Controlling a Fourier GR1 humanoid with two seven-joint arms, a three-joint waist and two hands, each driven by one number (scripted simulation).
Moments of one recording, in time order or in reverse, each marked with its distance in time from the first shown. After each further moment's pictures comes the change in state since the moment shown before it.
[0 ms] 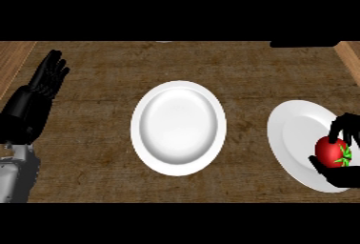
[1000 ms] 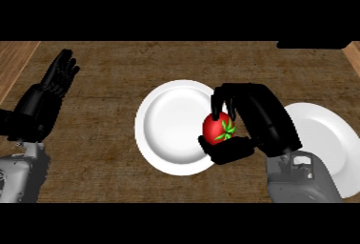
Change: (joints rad) left arm -0.023 -0.048 -0.011 0.007 -0.037 -0.020 -0.003; right arm -0.488 0.440 0.378 0.034 0.114 0.086 0.500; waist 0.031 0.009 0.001
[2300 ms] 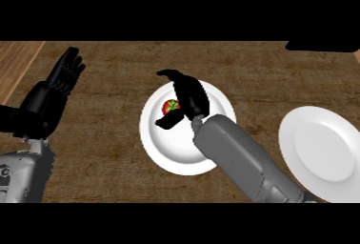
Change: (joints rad) left arm -0.026 -0.027 0.007 0.013 -0.013 -0.033 -0.002; right arm -0.408 0.125 0.266 0.970 -0.359 -0.615 -0.195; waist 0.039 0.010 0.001
